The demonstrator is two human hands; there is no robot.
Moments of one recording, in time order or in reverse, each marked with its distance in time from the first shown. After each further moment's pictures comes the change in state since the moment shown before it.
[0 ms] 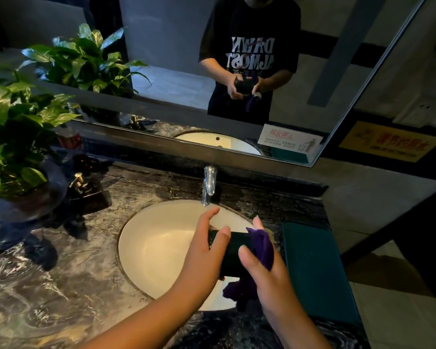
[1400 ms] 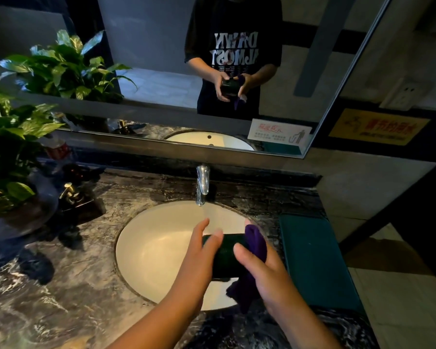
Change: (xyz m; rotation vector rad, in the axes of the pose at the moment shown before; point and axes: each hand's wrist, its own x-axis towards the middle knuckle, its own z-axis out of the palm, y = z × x) left_hand -0.005 -0.005 -0.001 -0.126 -0.062 -0.318; right_hand 0.005 0.009 -0.007 -0.012 0.046 0.016
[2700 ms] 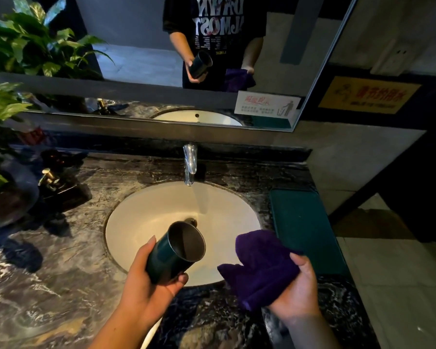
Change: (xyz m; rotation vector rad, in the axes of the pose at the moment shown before) left_hand -0.021 -0.042 -0.054 -0.717 0.142 -0.337; right_hand -0.030 0.071 -0.064 0.972 0.278 0.212
